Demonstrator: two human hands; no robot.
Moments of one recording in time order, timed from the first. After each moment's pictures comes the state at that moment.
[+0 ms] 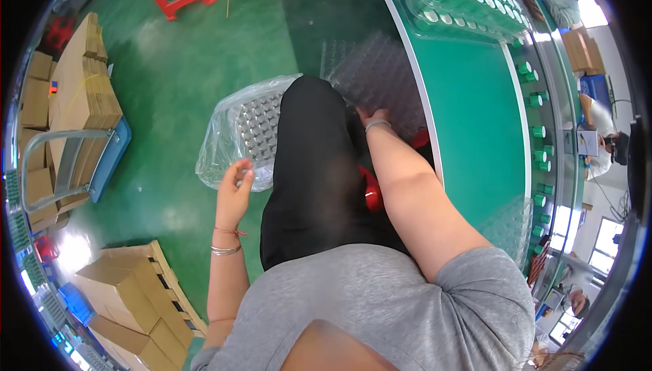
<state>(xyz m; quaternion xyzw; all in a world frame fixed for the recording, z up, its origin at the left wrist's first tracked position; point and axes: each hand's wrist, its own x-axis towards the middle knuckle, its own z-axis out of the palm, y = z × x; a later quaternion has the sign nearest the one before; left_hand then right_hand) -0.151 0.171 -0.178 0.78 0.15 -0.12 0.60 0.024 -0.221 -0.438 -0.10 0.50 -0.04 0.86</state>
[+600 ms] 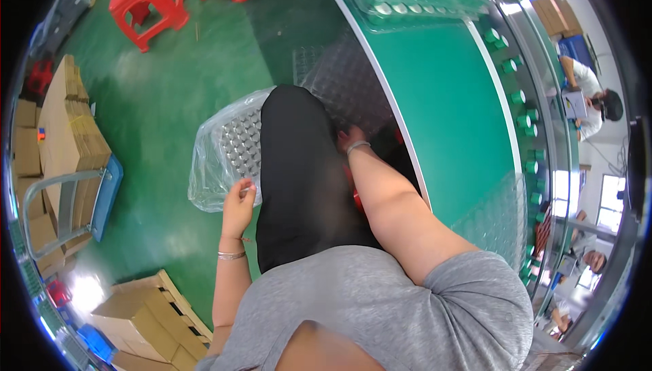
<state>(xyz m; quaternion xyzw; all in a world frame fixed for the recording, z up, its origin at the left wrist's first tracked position) -0.141 0.135 -0.216 0.80 0.10 -0.20 0.56 -0.047 -0.231 -0.432 -0.13 0.57 -0.05 0.81</state>
